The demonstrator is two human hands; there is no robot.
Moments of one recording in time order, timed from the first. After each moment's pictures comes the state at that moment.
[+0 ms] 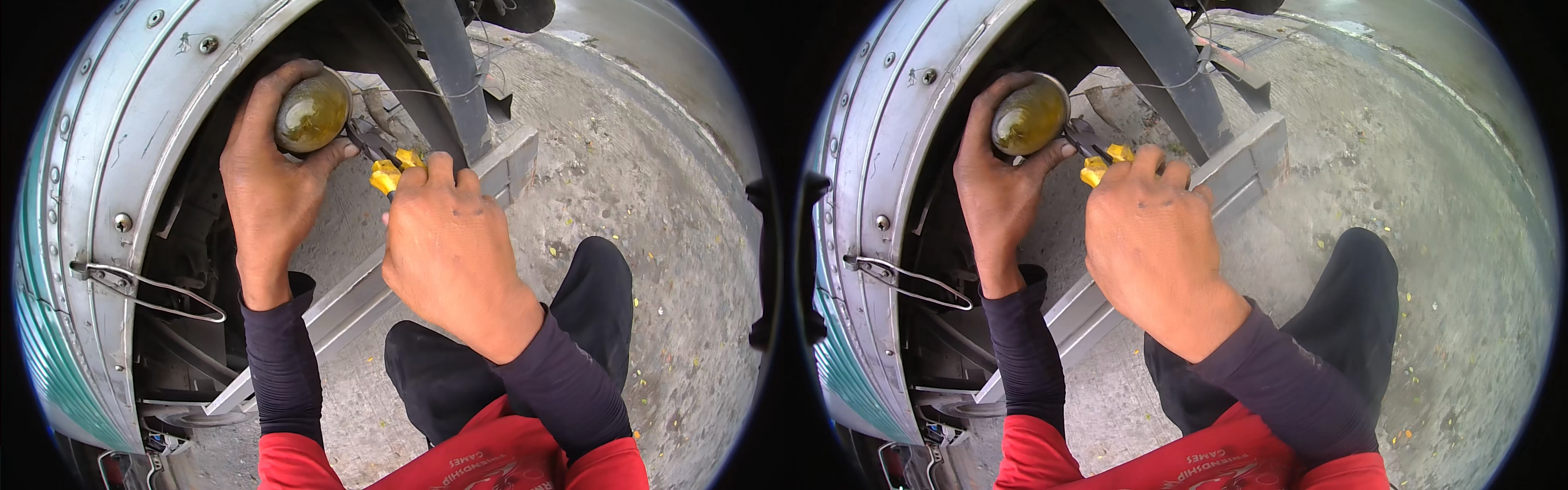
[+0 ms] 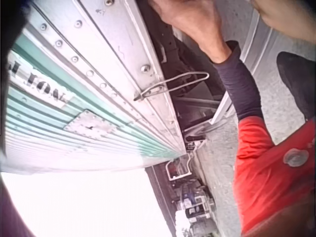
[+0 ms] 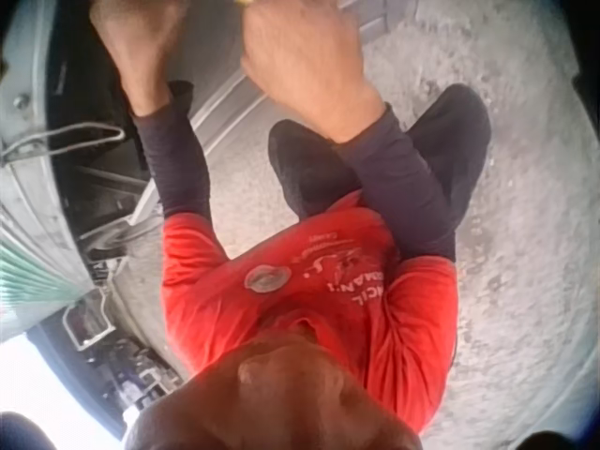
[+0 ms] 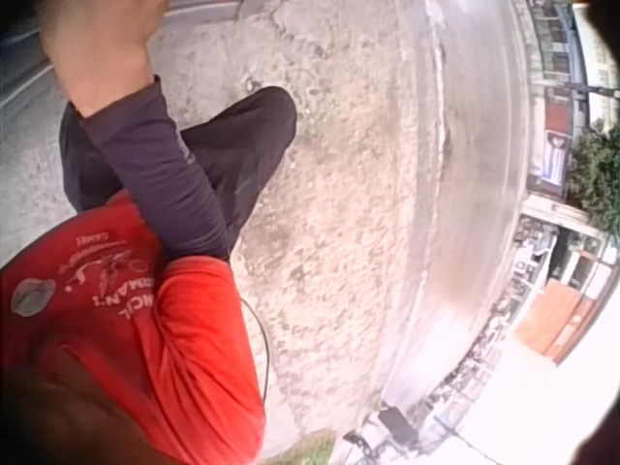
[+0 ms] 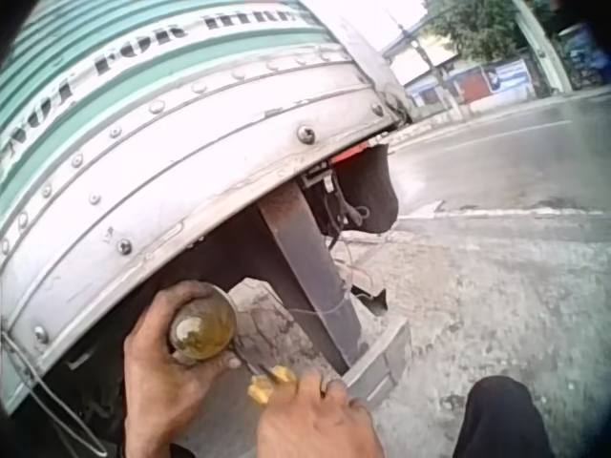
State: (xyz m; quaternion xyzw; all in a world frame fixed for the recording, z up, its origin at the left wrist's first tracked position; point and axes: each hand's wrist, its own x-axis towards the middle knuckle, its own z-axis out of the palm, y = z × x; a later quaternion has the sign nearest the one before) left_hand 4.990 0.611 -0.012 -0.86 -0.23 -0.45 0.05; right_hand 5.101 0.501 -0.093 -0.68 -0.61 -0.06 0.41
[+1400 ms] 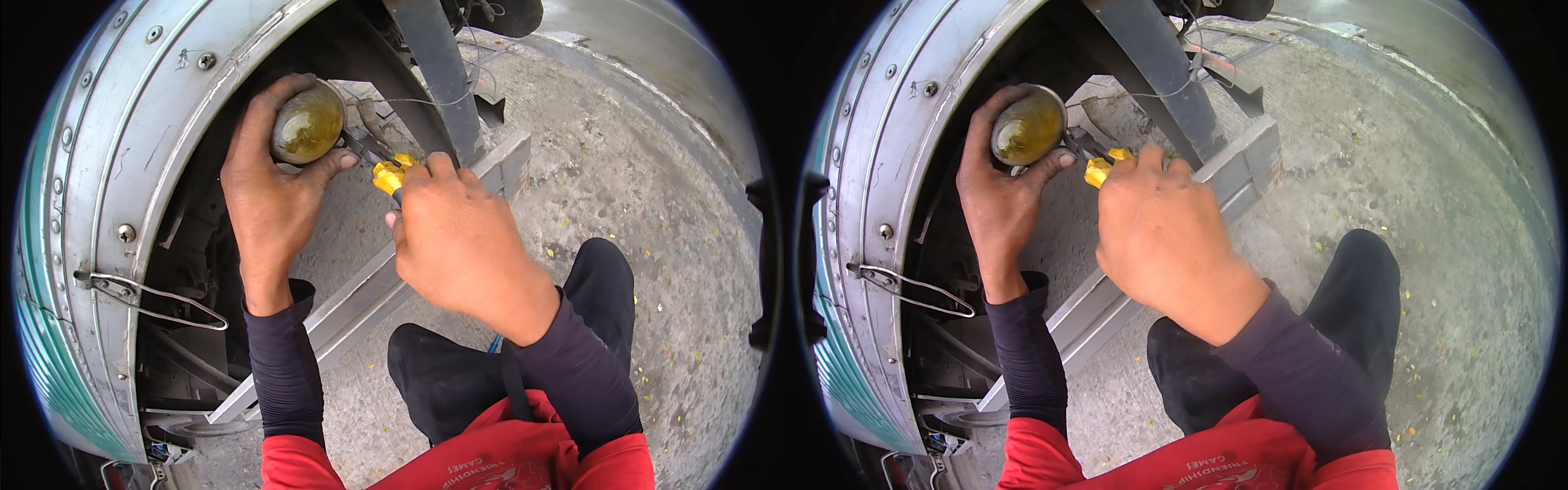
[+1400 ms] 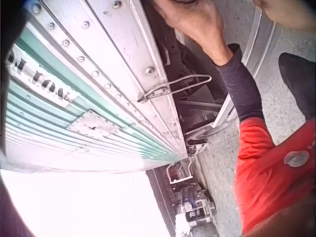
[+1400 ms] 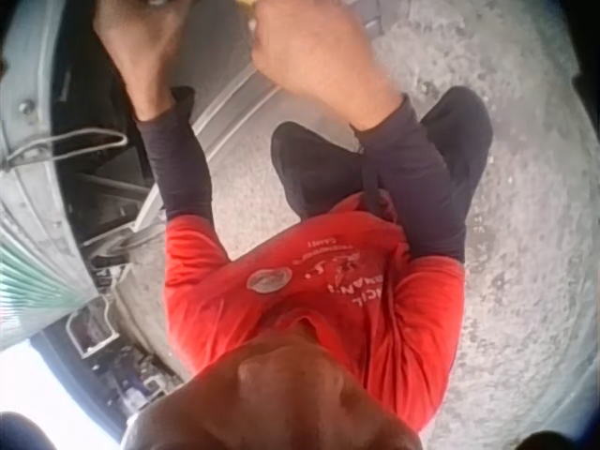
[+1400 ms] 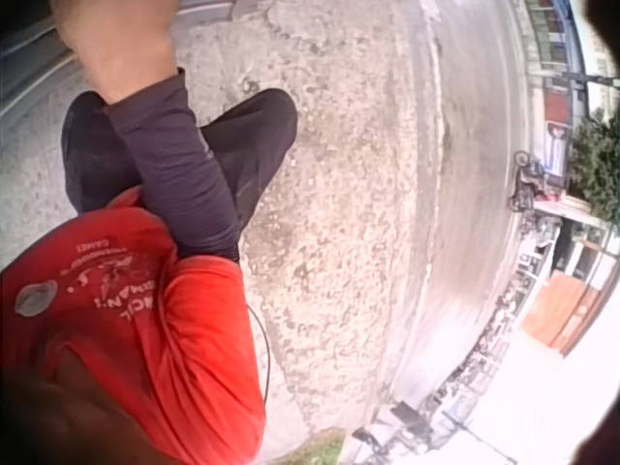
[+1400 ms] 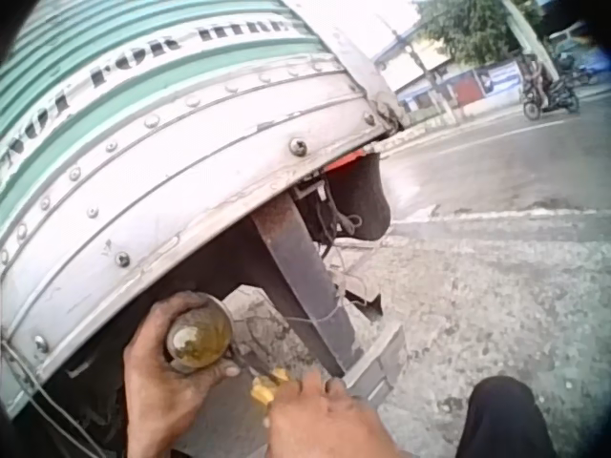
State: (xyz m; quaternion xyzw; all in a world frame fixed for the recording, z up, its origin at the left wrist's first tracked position) left_hand 4.991 0.610 -0.012 -0.86 -0.24 -0.45 0.03; right_hand 5.122 0.500 -0.087 -0.66 -0.62 0.02 0.41
